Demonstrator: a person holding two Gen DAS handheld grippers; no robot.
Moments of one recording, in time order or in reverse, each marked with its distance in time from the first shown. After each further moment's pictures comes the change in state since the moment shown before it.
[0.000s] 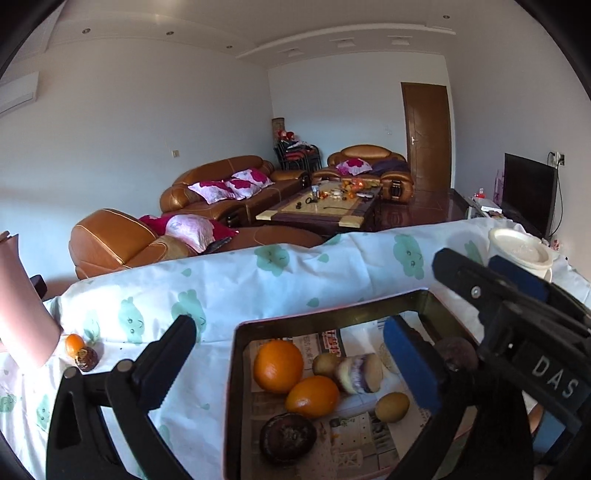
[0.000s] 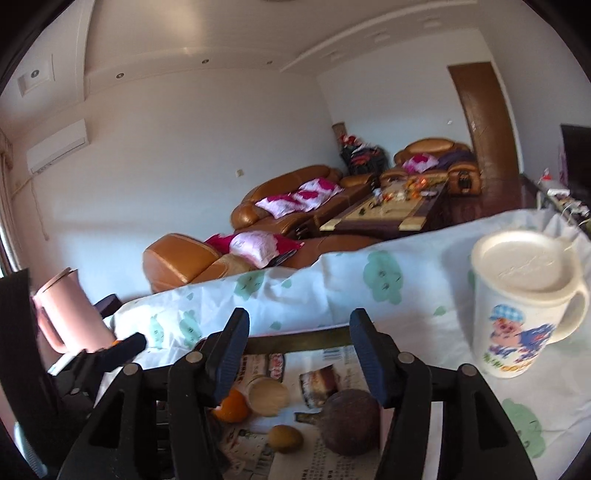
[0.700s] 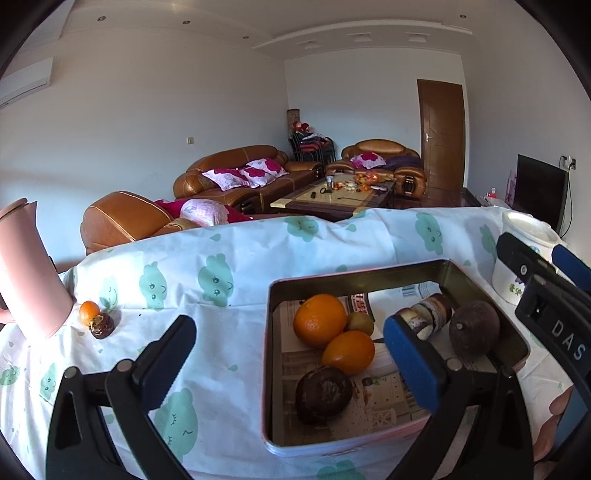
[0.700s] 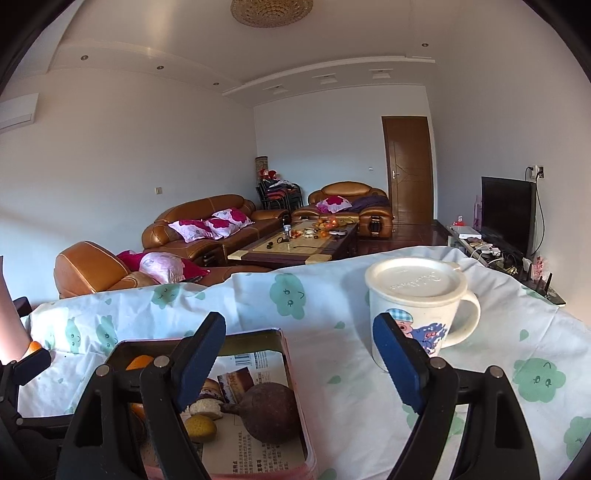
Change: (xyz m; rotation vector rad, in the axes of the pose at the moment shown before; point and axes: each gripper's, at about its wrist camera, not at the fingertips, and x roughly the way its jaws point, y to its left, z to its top) left arm -0.012 0.024 -0.028 -0.040 0.032 0.036; right arm -0.030 0.011 -0.014 -0.083 -0.069 -0.343
